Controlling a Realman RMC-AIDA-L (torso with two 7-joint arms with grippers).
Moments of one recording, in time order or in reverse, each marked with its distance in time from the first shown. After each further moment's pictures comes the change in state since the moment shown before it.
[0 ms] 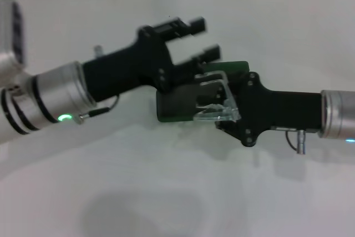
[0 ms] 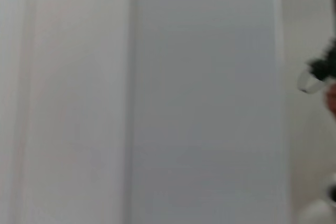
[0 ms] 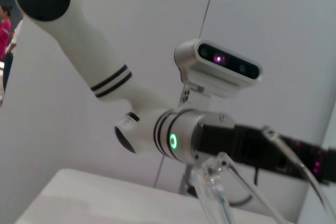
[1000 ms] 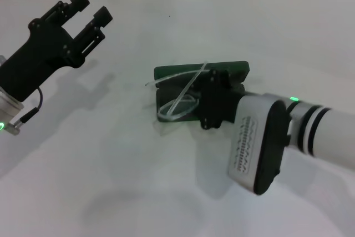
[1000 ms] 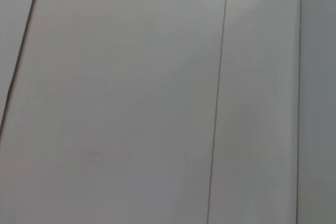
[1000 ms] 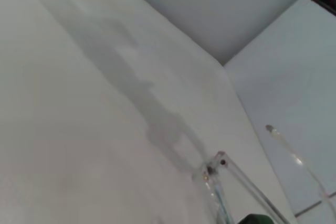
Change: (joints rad) left arm 0.180 0.007 -0.243 -0.009 -0.095 -0.051 0.068; right arm -0.236 0.017 -0.600 -0.696 -0.421 1.203 0.304
